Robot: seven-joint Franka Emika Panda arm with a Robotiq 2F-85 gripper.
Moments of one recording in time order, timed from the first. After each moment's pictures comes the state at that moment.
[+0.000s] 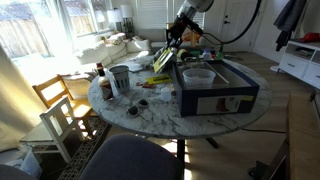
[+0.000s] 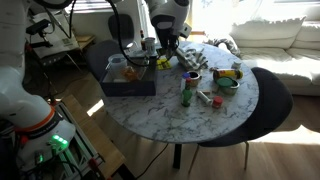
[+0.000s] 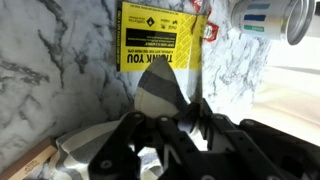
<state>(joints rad) -0.28 0.59 0.11 -1.58 0.65 2.32 -0.12</state>
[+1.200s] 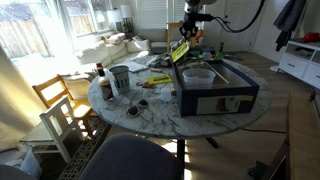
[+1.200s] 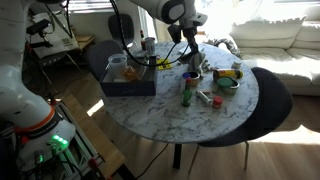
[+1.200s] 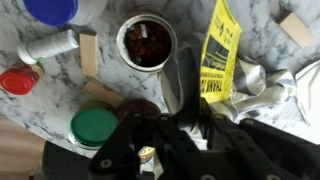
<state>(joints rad) -0.12 0.59 -0.21 -1.52 0.09 2.39 0.33</state>
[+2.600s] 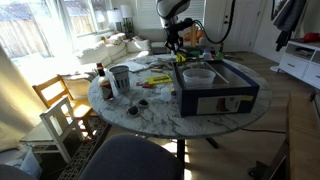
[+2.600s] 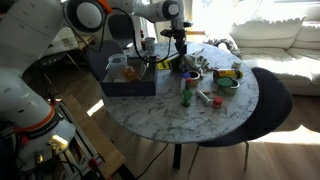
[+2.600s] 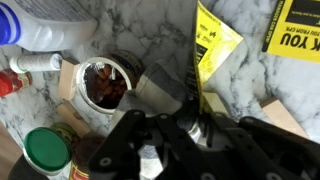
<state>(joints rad) 0.00 0.96 -0.19 -0.95 -0.12 1.85 0.40</state>
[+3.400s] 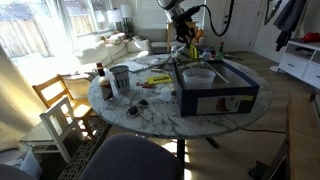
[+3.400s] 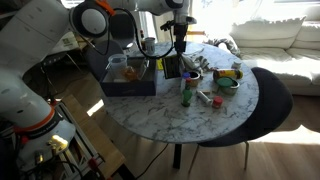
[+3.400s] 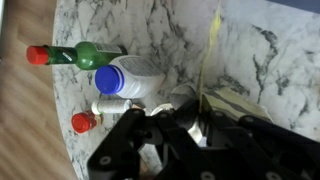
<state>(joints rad) -0.03 1.02 -0.23 -0.72 -0.16 1.41 0.37</state>
